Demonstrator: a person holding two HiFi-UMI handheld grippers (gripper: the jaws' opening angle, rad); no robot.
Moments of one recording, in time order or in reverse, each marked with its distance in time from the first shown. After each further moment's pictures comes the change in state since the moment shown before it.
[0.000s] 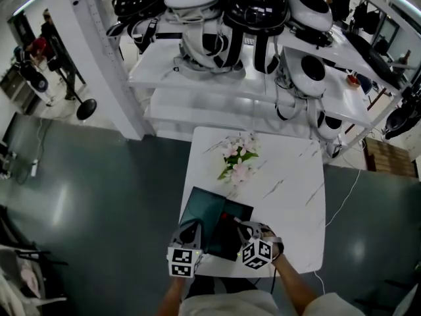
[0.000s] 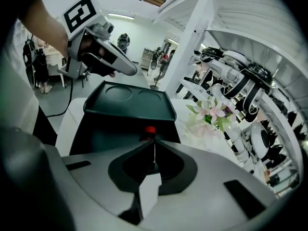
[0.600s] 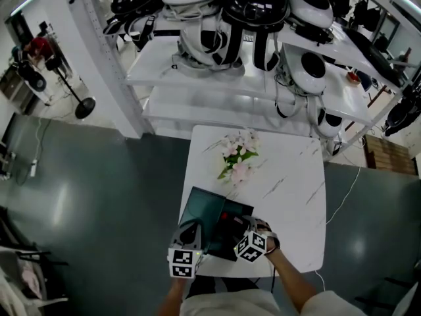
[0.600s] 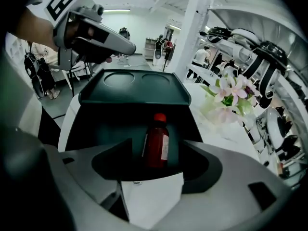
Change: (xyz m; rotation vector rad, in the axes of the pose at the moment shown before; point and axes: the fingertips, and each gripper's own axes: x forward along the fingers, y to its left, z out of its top) left arm 0.006 0.004 -0.006 -0.007 0.000 0.012; right arm 0.041 0.019 -0.024 0.050 0.123 0.150
